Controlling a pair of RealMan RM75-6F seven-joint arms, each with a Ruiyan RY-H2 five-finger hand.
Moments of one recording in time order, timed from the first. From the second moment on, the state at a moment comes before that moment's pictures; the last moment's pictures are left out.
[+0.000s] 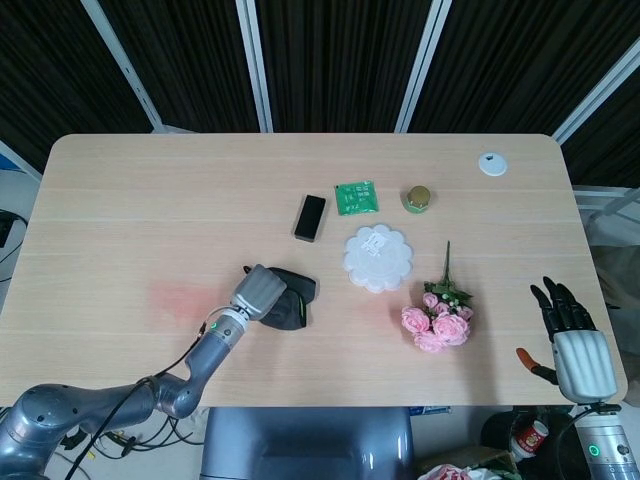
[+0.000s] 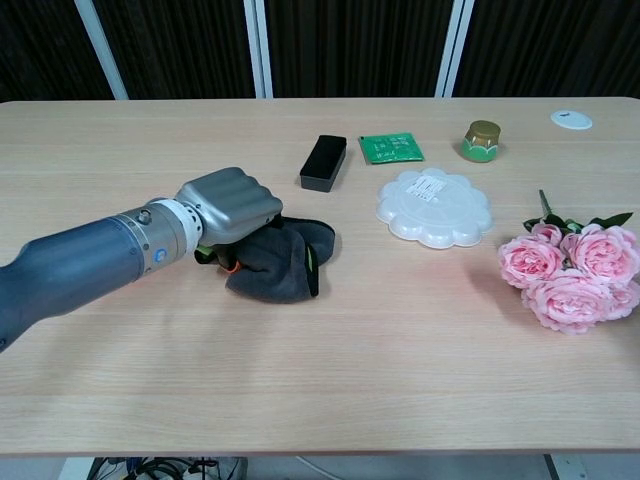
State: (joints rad) left arm -0.92 -1.88 -0.09 -1.11 1.05 0.85 0.83; right arm 0.10 -1.16 0.04 -1.60 -1.53 1.46 -0.06
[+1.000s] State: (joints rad) left arm -0.81 -1.61 -0.12 -0.97 0.93 0.87 0.76; right arm 0.10 -1.16 0.04 -1.61 -1.54 1.46 -0.05
